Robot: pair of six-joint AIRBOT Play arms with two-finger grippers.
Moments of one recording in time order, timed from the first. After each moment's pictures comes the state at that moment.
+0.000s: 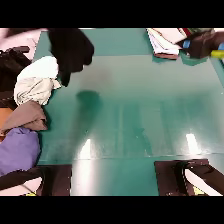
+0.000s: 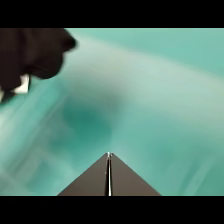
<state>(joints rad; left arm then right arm) -0.29 -1.26 1.76 1.43 -0.71 -1.54 0.08 -0.94 1.54 -1.04 1.16 1.33</state>
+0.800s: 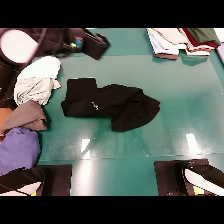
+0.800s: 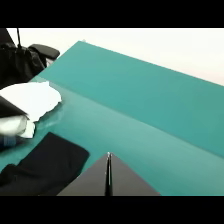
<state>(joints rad) -0.54 -1.27 1.70 1.43 -0.85 -1.48 0.08 -1.12 2.01 -1.05 1.29 1.37</state>
